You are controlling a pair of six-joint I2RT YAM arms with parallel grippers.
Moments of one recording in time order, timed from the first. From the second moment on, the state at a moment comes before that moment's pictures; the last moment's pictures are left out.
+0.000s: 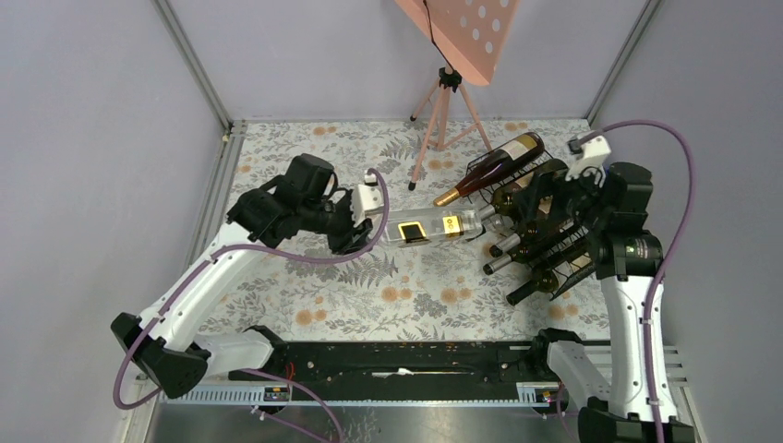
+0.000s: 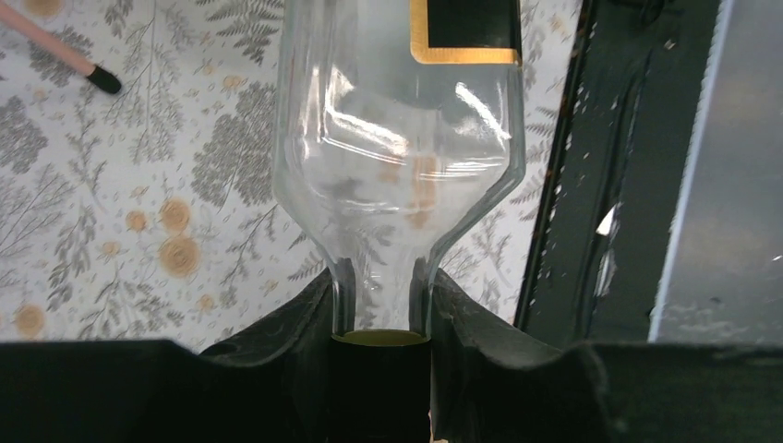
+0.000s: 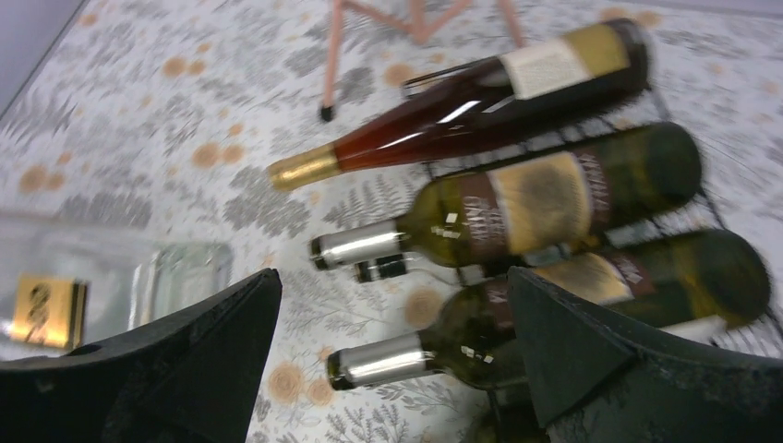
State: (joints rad) left arm -0.60 1.18 1.32 -0.97 0.56 0.54; right arm -0.02 0.88 1.12 -0.66 -0.45 -0.05
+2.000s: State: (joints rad) left arm -1.14 2.18 2.13 -0.55 0.36 -0.45; right arm -0.41 0.86 1.13 -0.60 -0.50 0.16
